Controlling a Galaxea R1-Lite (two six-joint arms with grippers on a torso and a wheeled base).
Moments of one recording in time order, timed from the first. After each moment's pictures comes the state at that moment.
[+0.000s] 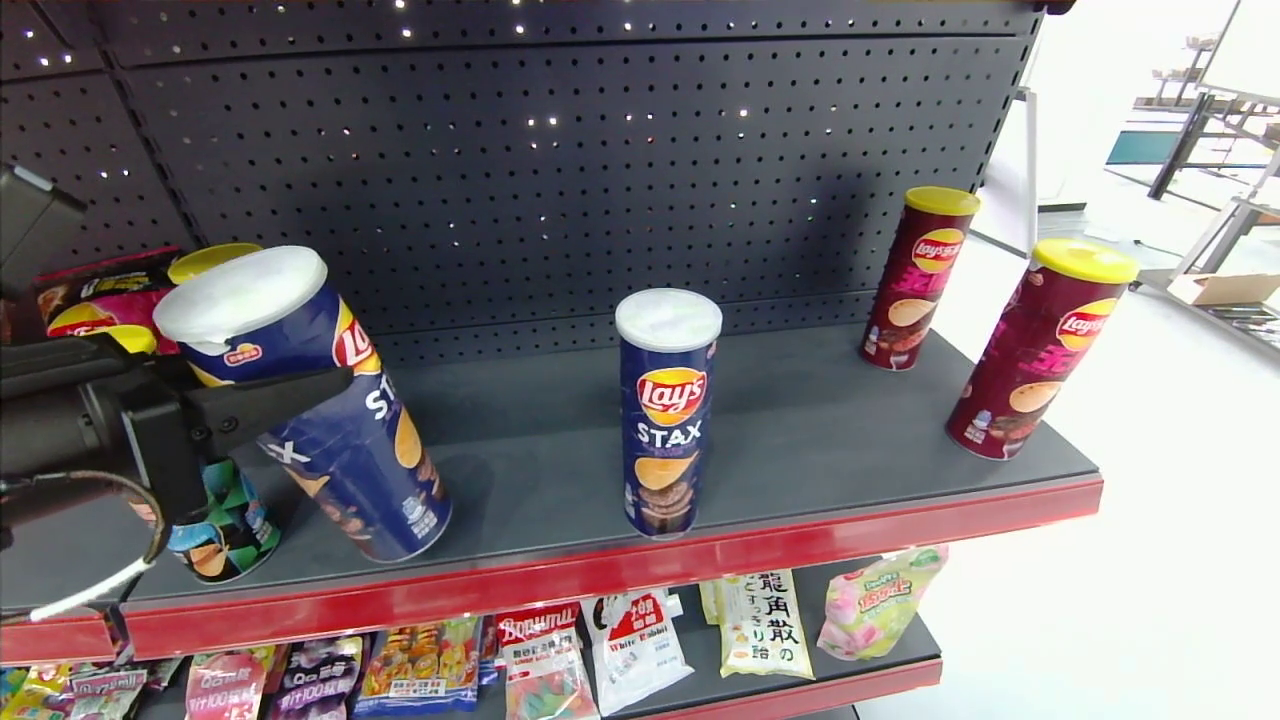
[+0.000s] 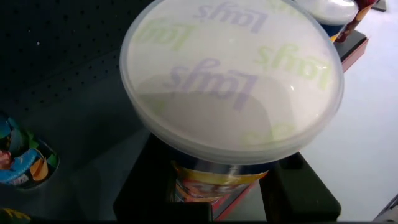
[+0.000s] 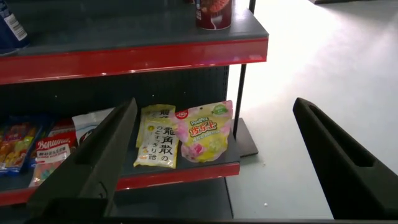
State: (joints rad) left arm -0.23 1.15 -0.74 -0.21 -0.36 0.04; right arm 0.00 0.01 0.00 0.01 0.02 0.00
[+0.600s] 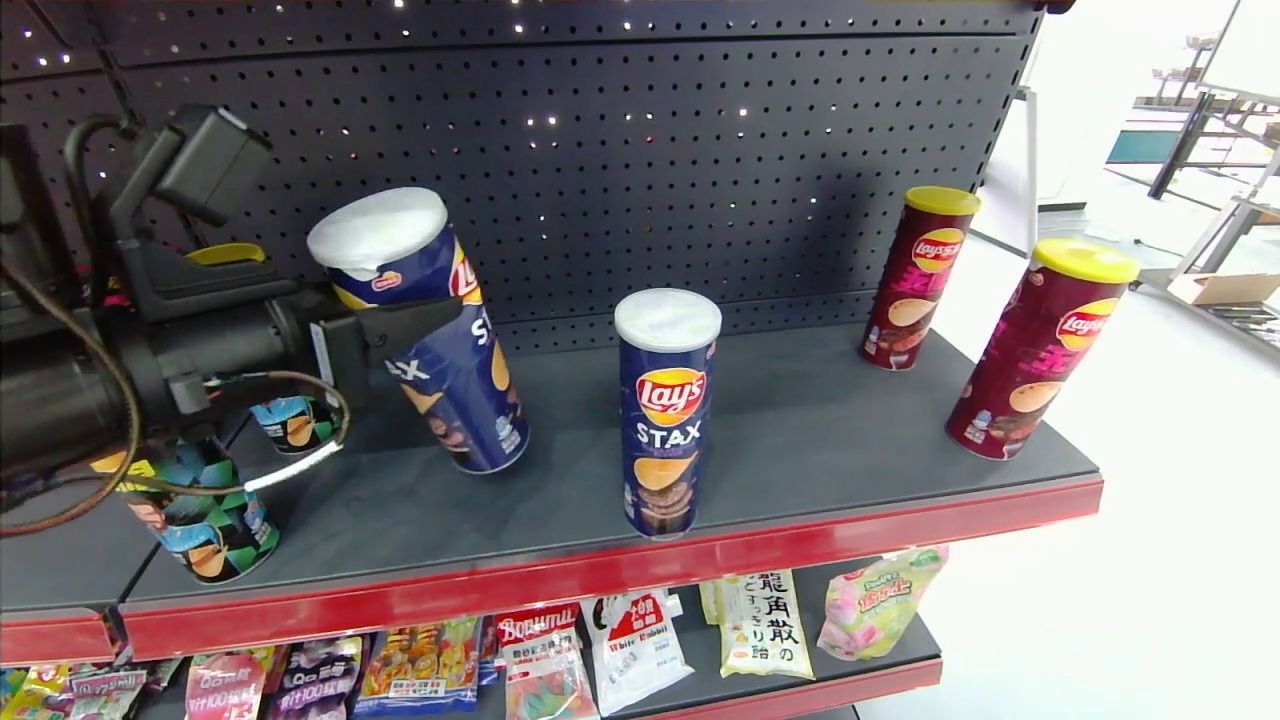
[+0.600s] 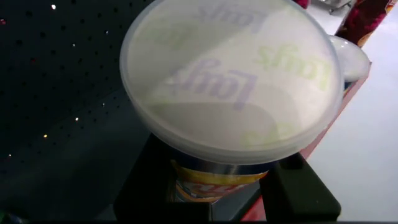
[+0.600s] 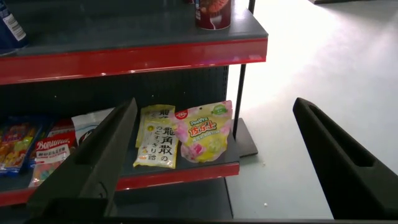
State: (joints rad) left arm -0.37 1.39 -0.84 -0.41 -0.24 0.04; right arm 0.00 0.00 0.00 0.01 0.02 0.00
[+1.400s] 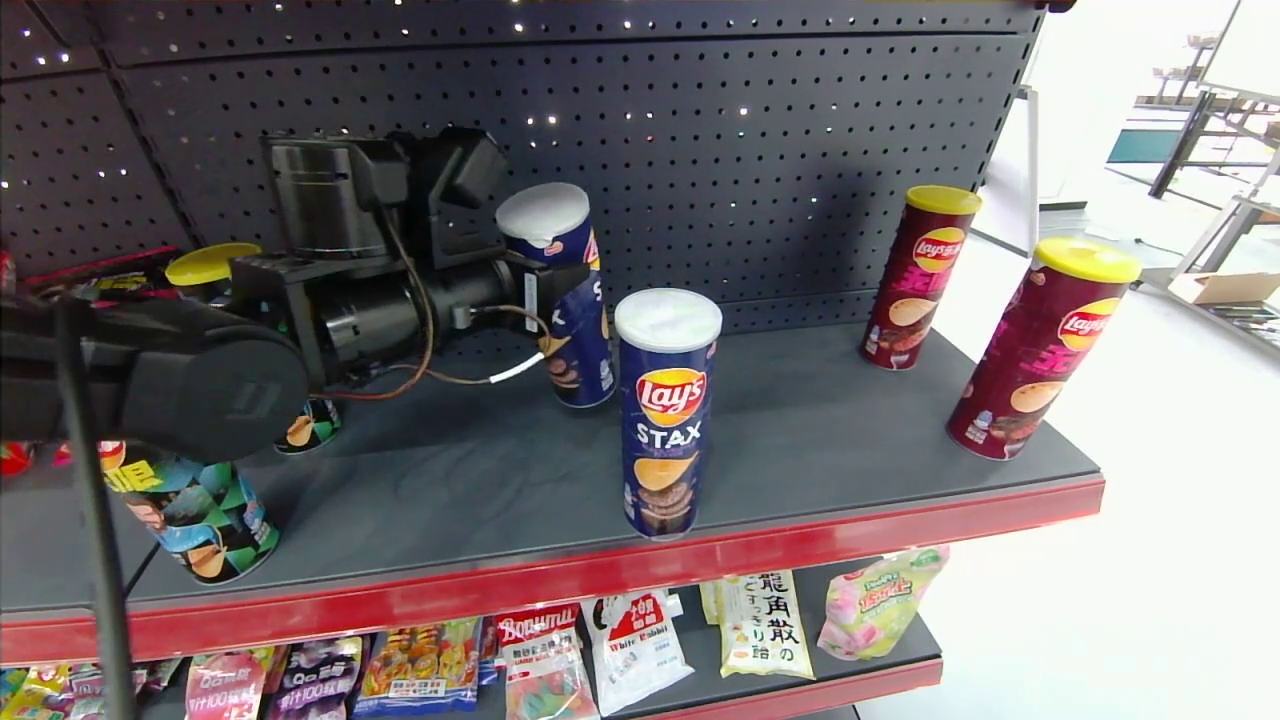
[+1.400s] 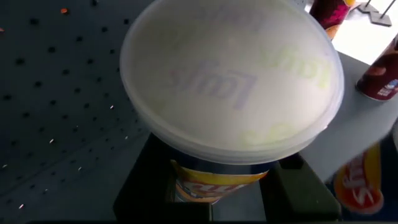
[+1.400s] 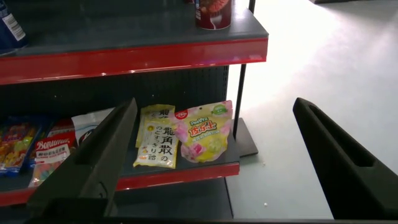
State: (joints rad) left arm -0.46 1.82 -1.17 -0.55 -0.15 0.03; right arm 0.00 0.00 0.00 0.01 0.02 0.00
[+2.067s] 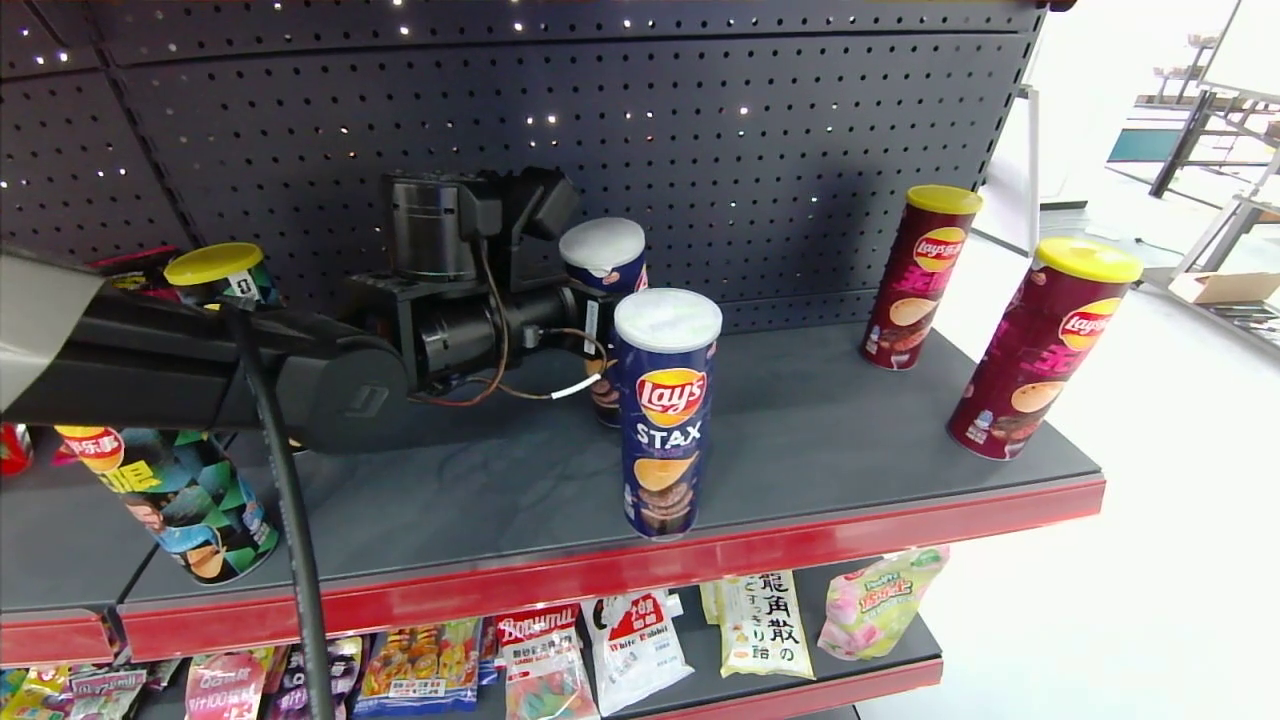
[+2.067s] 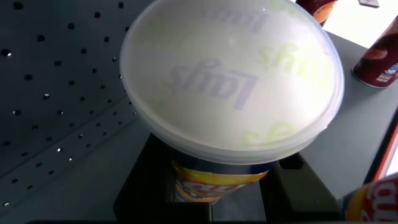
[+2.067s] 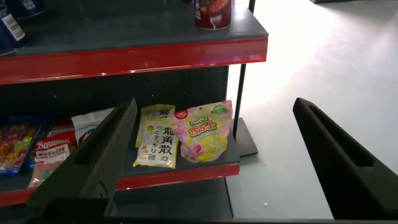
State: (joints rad) left arm -0.51 1.95 -1.26 -0.52 -0.15 0.04; right arm 0.00 0.00 0.00 0.01 0.02 0.00
